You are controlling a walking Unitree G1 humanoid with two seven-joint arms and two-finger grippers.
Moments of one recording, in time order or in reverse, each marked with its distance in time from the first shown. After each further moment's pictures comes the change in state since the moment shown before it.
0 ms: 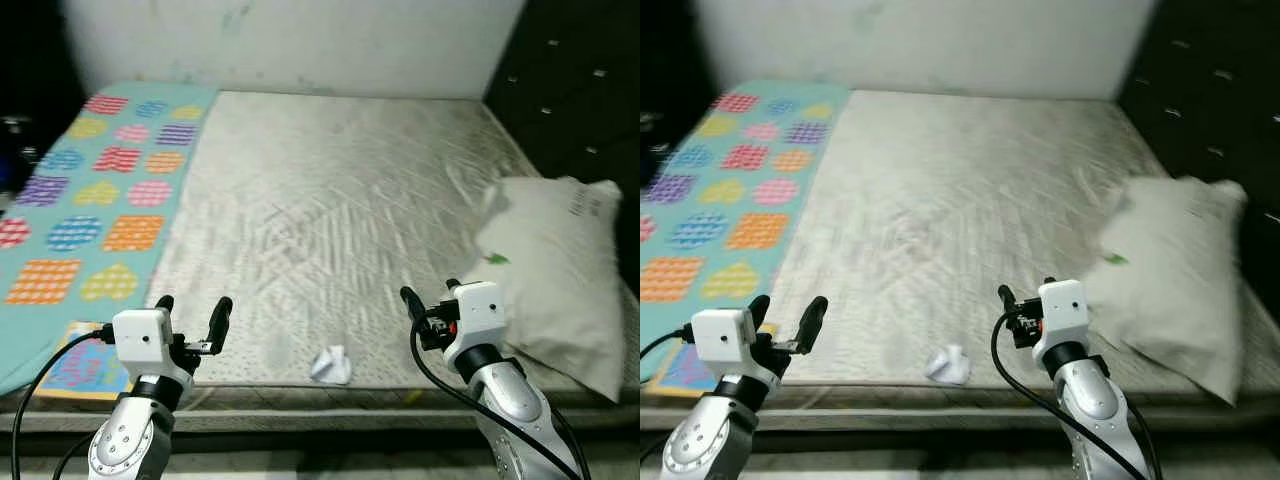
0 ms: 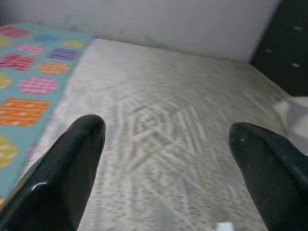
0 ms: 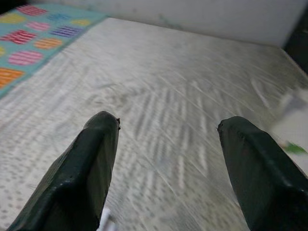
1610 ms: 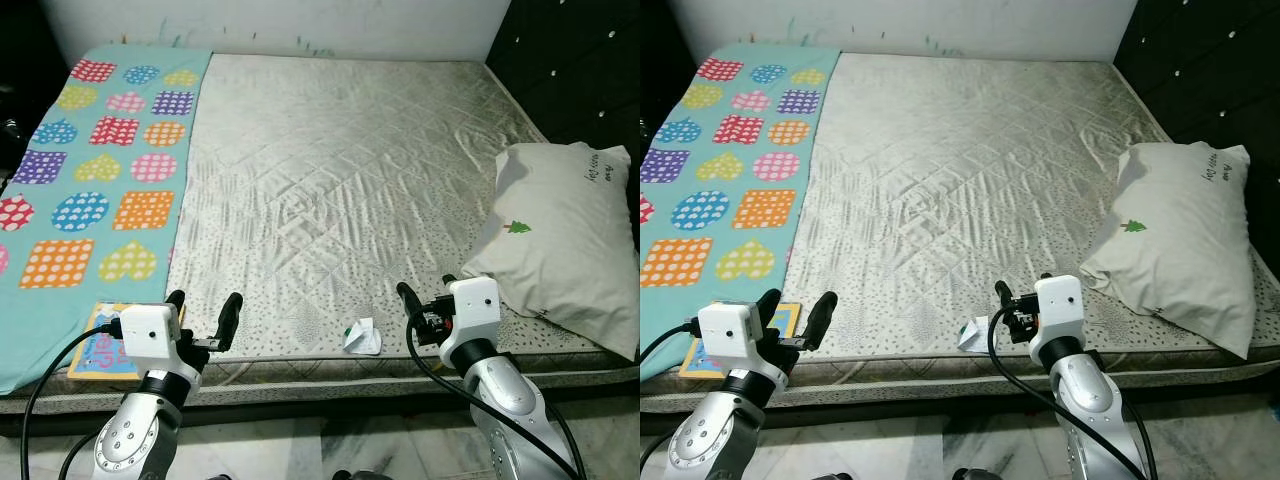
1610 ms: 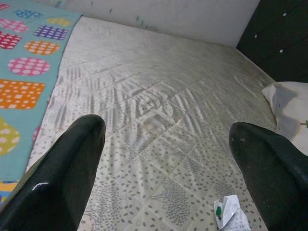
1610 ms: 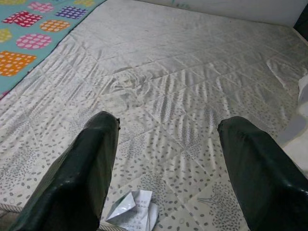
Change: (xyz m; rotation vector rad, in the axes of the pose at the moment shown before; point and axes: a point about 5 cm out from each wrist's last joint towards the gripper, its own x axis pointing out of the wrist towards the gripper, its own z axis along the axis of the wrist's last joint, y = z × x) left arm -0.001 -0.009 0.001 -0.033 -0.001 -0.044; right arm 0.004 0.002 0.001 -0.003 -0.003 0.009
